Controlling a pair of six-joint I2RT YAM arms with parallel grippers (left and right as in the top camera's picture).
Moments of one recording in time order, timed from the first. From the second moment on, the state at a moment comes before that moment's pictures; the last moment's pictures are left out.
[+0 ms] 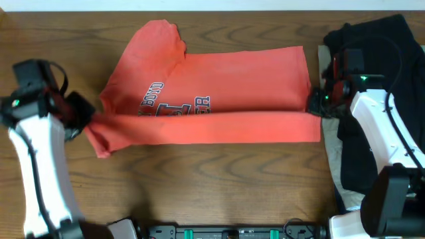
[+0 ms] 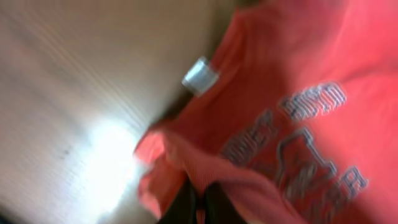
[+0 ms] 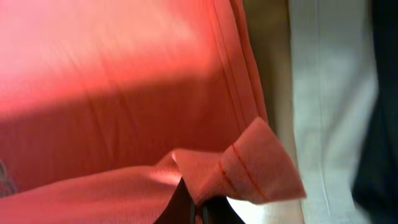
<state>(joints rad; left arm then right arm) 0.37 1.47 1.35 -1.11 0.04 -0.46 -0.01 1.67 1.22 -0.84 -0.14 0.26</state>
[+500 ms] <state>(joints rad) 0.33 1.76 1.34 -0.94 0.14 -0.39 0.01 1.80 1.22 -0.63 -0.12 0.28</state>
